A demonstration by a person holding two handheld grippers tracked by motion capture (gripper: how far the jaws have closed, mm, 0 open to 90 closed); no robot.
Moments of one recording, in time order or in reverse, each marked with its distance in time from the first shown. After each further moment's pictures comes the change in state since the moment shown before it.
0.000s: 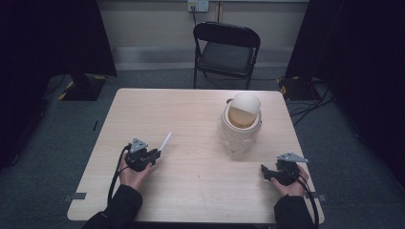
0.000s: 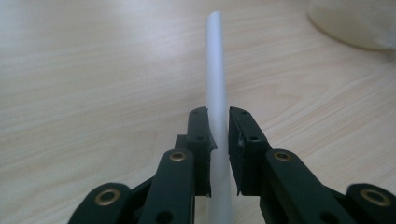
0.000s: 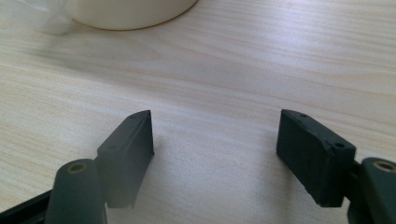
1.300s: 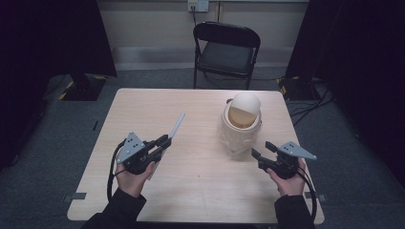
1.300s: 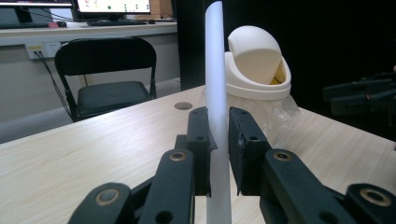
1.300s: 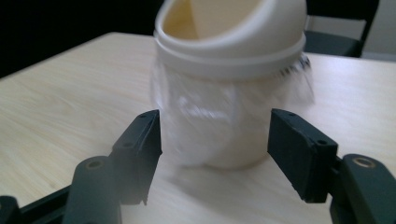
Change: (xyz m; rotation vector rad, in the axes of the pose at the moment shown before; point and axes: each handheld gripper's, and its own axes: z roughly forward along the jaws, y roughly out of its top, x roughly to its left) left arm -0.060 0.058 -0.066 -0.395 -0.187 0.174; right arm 0.035 0.055 -0.048 -0.358 0.210 -0.013
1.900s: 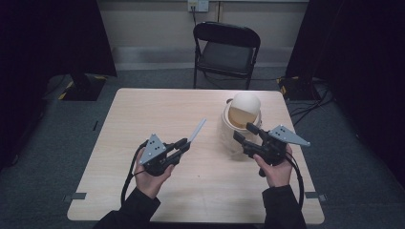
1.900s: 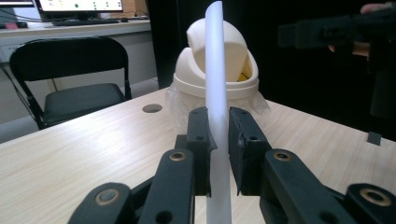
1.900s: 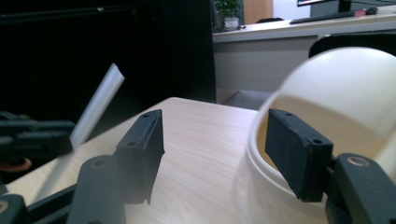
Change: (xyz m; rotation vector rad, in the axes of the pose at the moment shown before) left arm -0.032 -0.003 0.032 0.008 -0.084 0.034; right arm 0.044 0.062 0.012 -0.207 0.196 0.034
